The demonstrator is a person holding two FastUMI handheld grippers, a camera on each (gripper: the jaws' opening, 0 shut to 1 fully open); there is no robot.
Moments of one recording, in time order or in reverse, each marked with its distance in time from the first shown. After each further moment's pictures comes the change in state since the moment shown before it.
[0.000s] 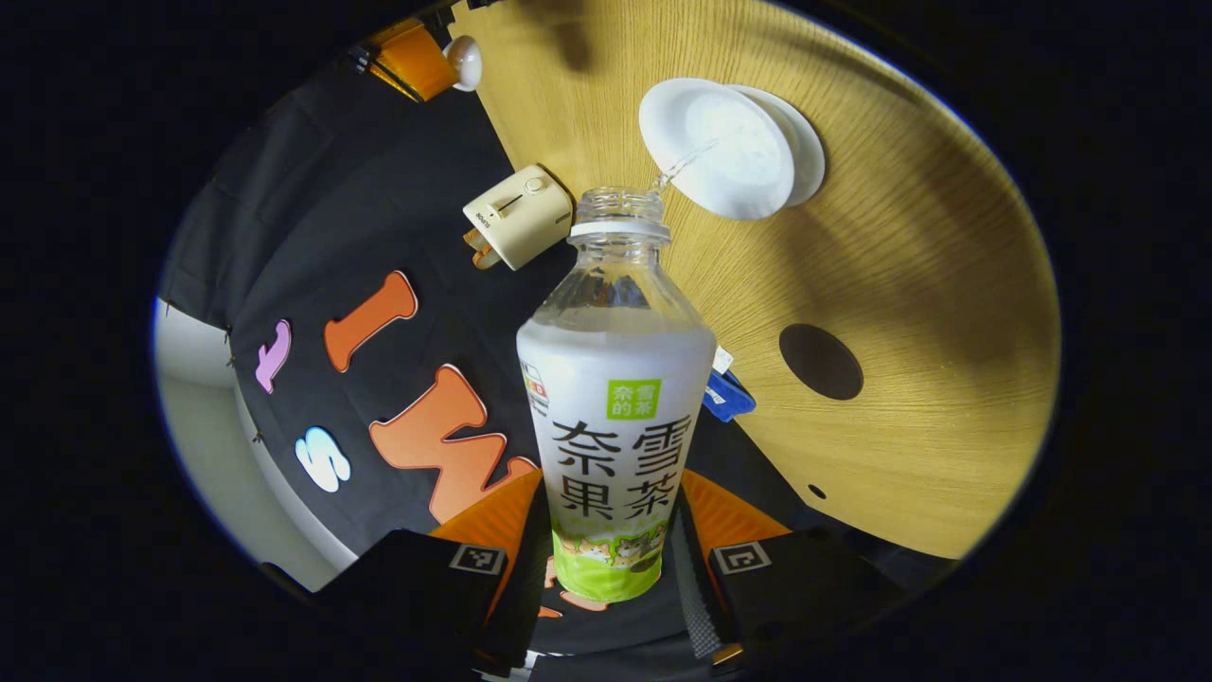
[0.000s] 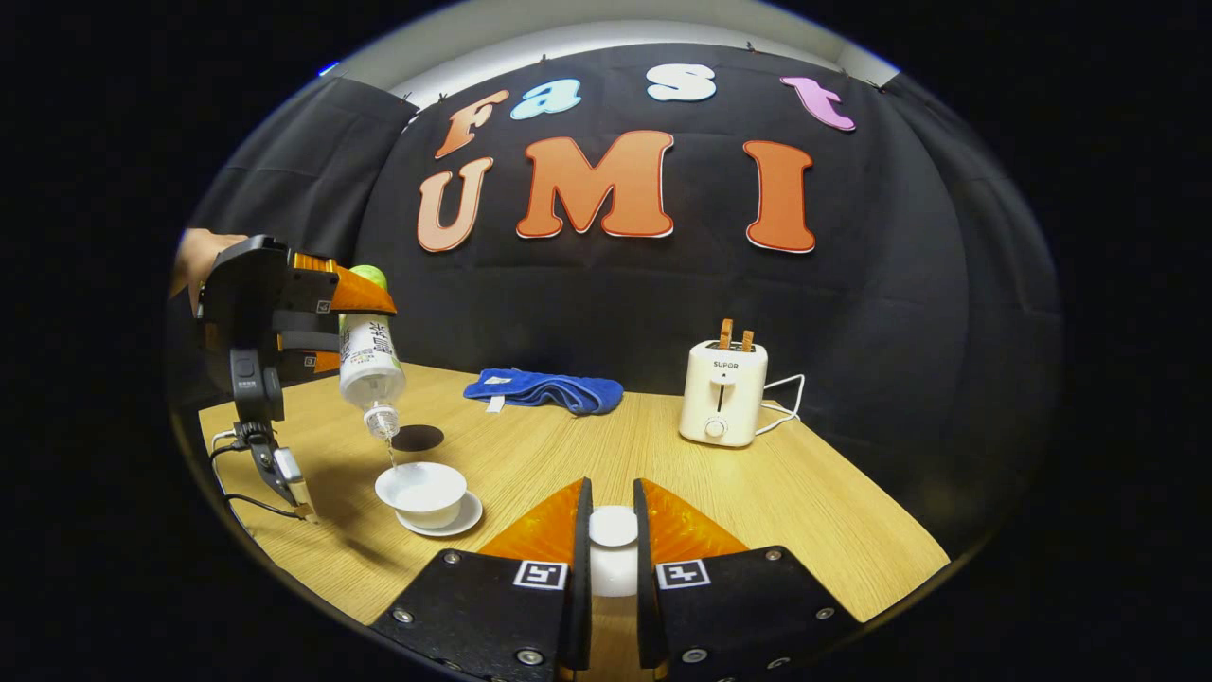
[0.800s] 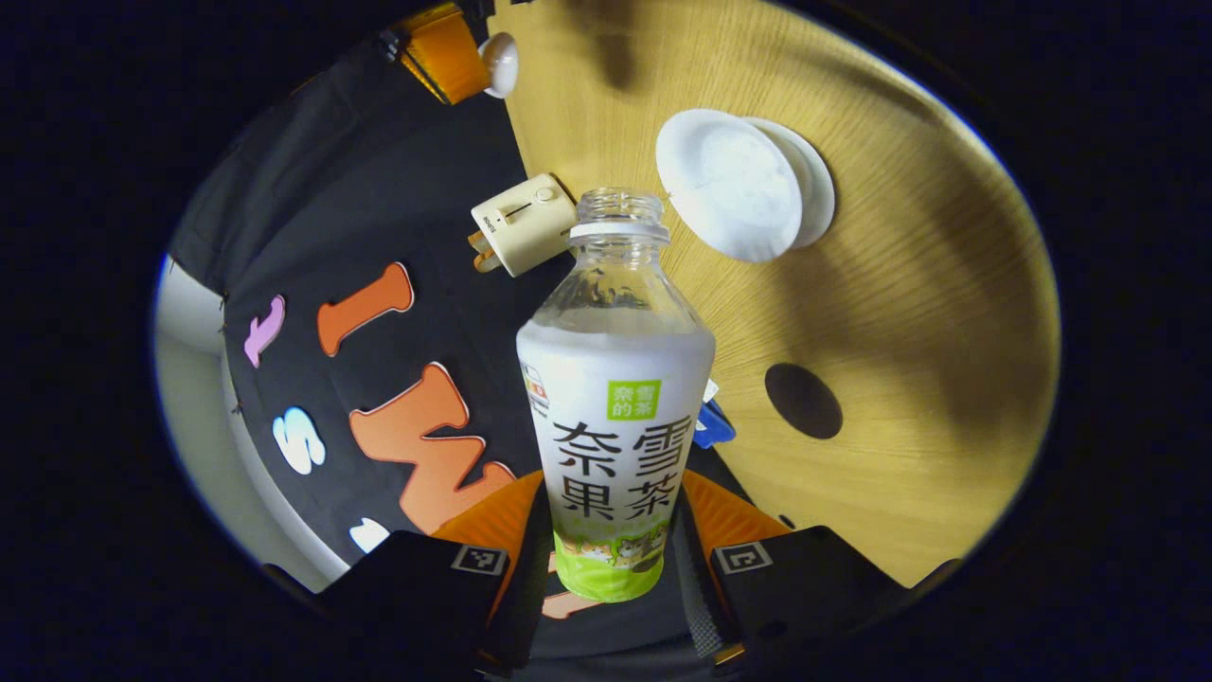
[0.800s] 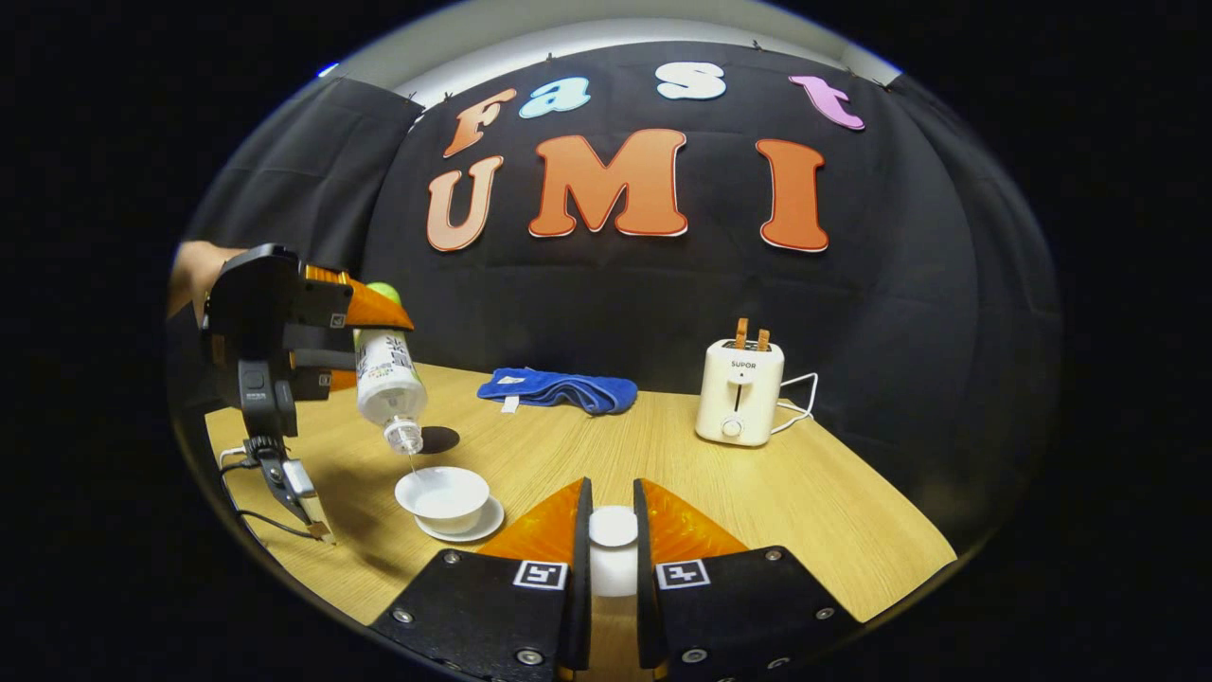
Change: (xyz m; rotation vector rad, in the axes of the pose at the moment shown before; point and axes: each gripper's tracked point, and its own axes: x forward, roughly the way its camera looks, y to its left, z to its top) left arm -0.005 -0.019 0.018 -0.179 -0.071 -0.044; right arm 0.001 0.019 0.004 0.018 0.010 0.025
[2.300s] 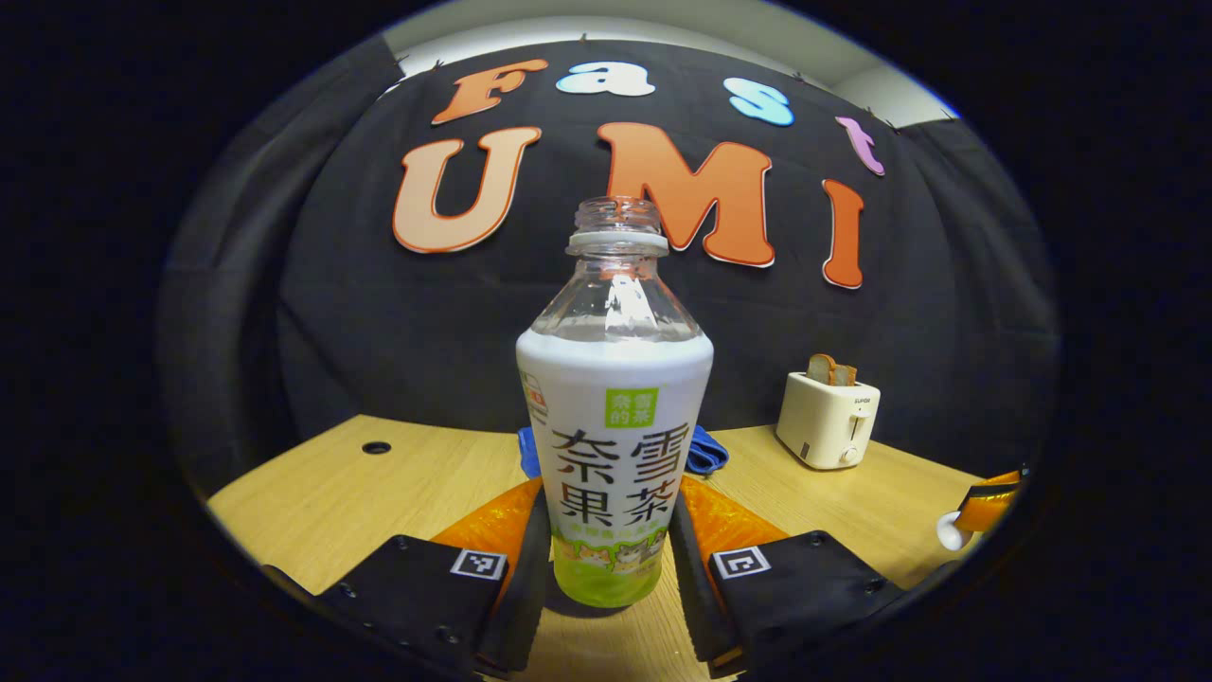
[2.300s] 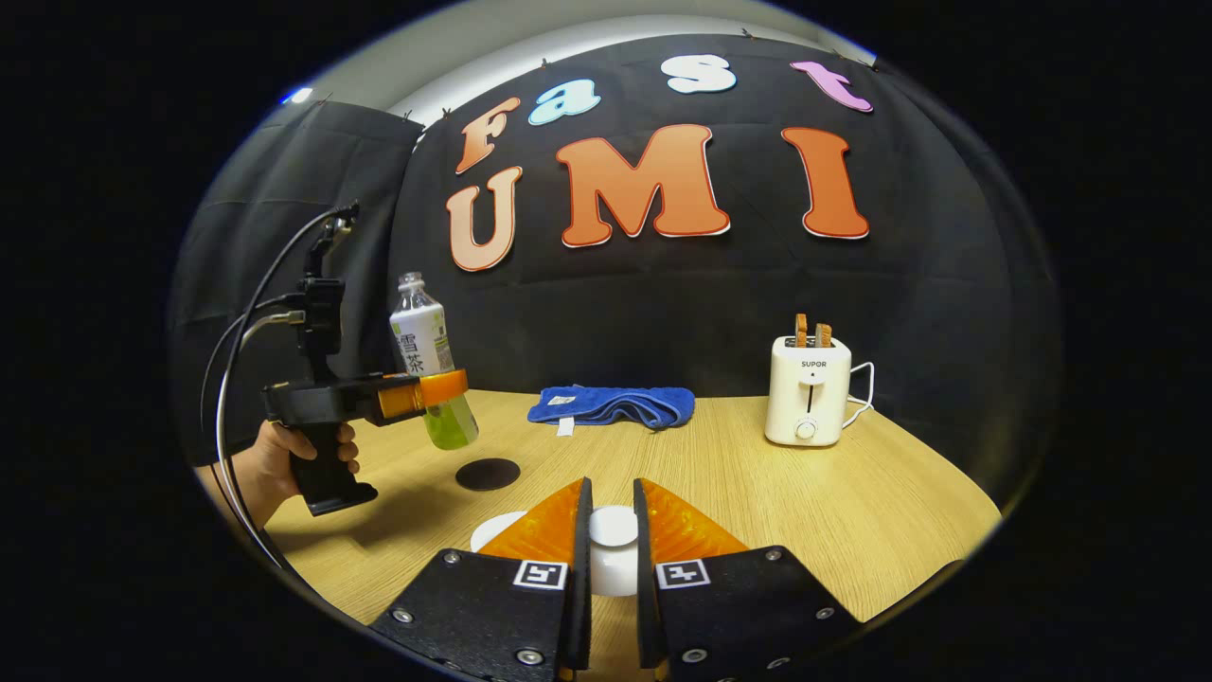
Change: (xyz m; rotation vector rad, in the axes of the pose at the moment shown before) left arm 0.034 -0.010 -0.037 -2.171 -0.037 0.137; right arm 0.028 0.070 0.021 0.088 -0.015 0.112
